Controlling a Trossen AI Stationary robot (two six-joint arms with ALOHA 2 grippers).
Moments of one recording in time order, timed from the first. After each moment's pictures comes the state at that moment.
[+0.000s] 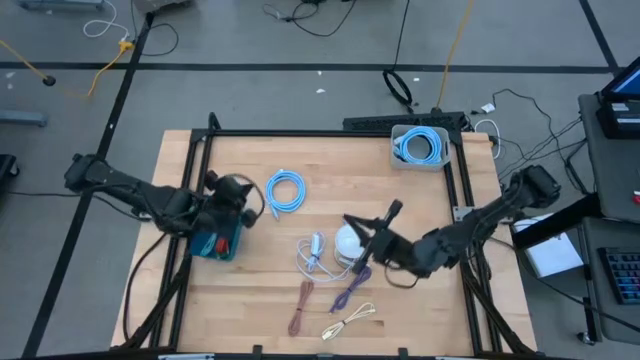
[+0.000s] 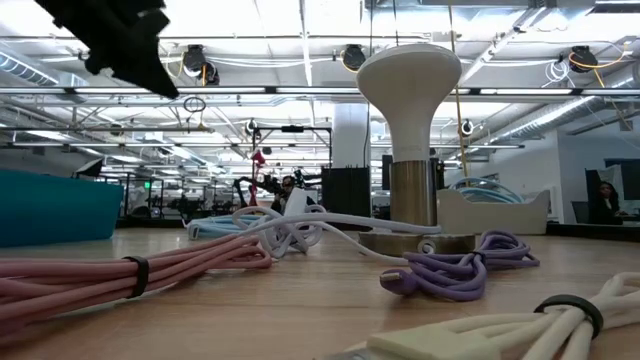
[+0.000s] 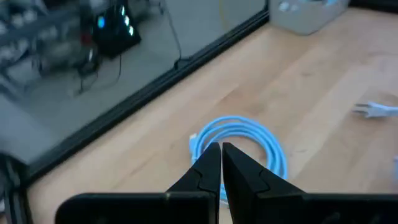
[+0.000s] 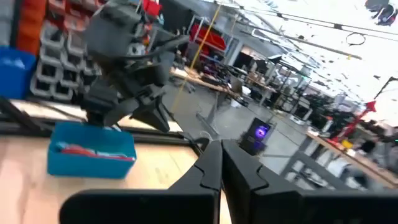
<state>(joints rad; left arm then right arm) -0.30 0.98 0.75 -0.75 -0.94 -0.75 0.54 1.46 1.06 0.48 1.12 -0.45</state>
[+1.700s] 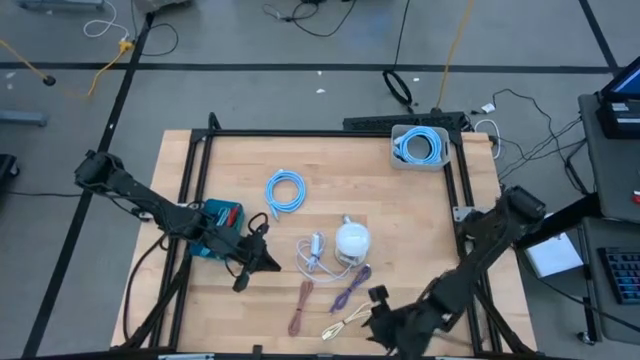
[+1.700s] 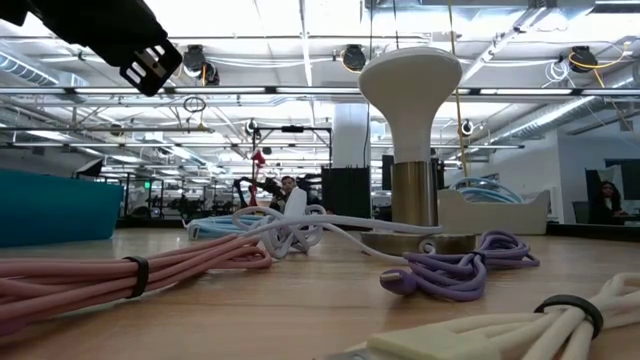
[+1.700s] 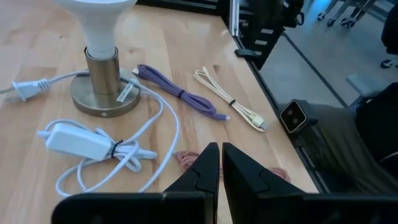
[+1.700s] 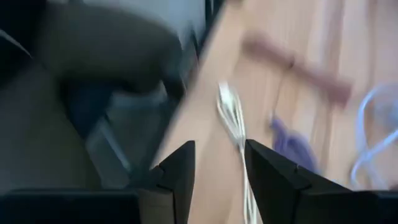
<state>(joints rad) -0.45 1.15 0.56 0.16 -0.05 -0.31 0.80 1.72 1.26 -0.36 0.32 0.37</state>
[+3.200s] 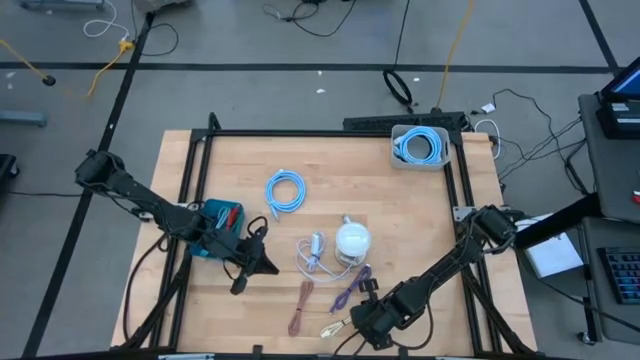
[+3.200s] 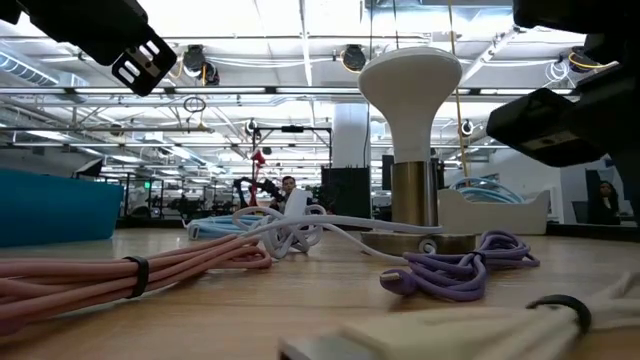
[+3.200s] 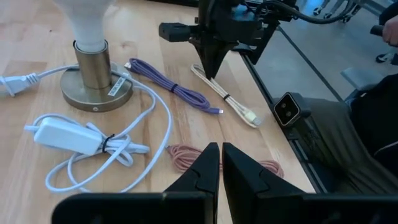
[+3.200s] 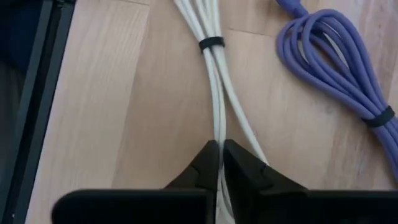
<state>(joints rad) -0.47 1.15 0.56 0.14 -0.05 -0.32 0.69 1.98 1.26 -0.45 0.13 0.49</state>
